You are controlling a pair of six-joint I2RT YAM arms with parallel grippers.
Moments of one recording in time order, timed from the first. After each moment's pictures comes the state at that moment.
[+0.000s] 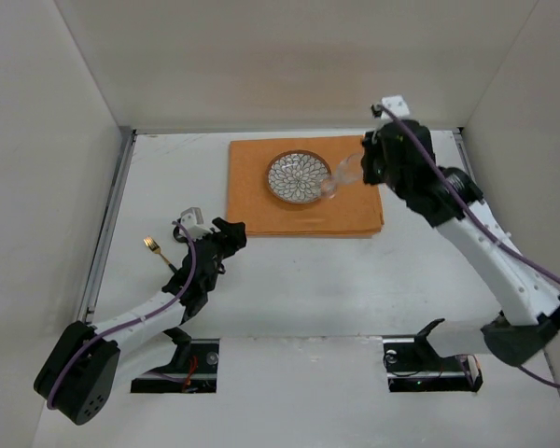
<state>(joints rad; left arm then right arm) -0.57 0.97 0.22 0.53 -0.43 -0.74 0.70 1.27 1.57 -0.78 0.38 0.20</state>
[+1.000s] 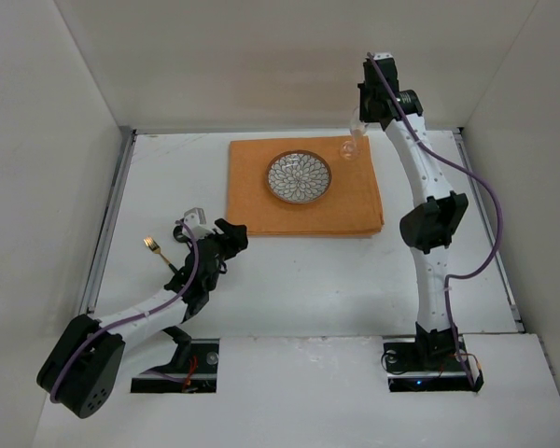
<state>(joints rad) -0.56 1.02 0.22 0.53 -0.41 -0.75 0.27 2.32 2.64 -0.94 0.36 0.11</state>
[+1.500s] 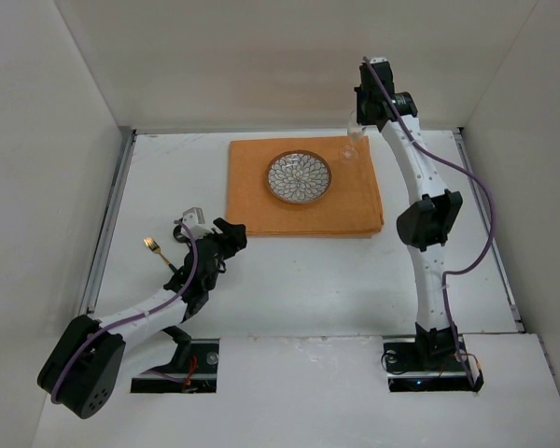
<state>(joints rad) -0.55 1.02 0.22 0.53 -0.41 -0.76 0.27 2.38 2.66 -0.93 0.35 0.10</state>
